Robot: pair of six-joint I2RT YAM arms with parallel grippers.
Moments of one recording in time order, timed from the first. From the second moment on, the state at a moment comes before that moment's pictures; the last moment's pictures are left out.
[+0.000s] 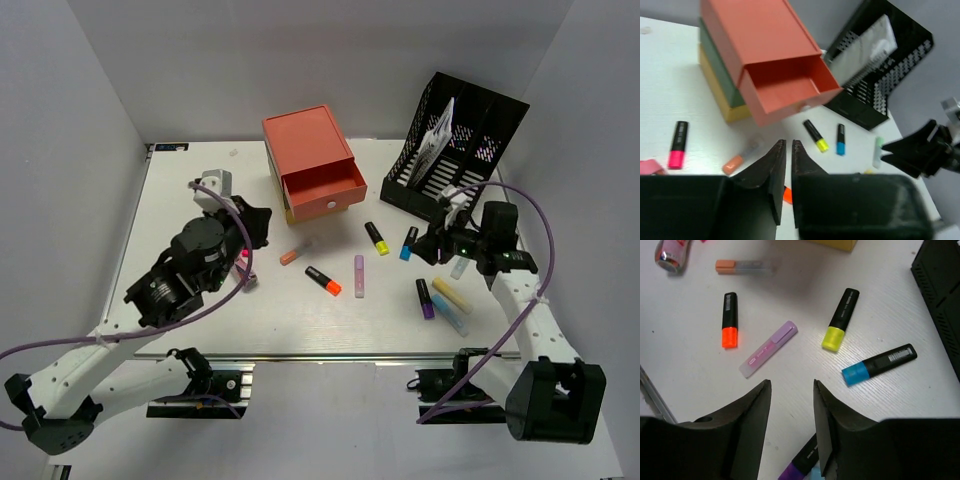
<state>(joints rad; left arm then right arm) -0.86 0.87 1.05 -0.34 -0.50 -0.51 -0.02 1.03 0.72 -0.32 -0.84 -0.29</state>
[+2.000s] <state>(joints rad) -0.29 1.49 0.93 -0.66 -0.18 -0.76 0.25 1.02 0.71 -0.35 -0.52 -0.32</state>
